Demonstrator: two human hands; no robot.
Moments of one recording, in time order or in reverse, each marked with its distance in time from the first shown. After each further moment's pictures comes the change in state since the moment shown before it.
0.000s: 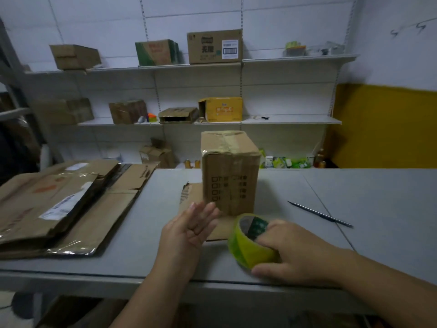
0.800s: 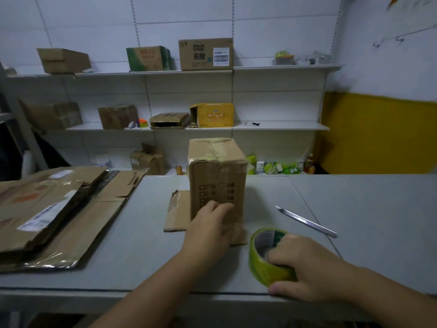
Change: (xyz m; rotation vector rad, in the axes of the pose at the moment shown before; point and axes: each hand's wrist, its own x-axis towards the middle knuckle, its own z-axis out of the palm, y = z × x) left_hand 0.037 -0.027 0.021 1.650 -0.284 0.600; right_hand -0.036 0.027 0.005 -0.019 0.049 -0.046
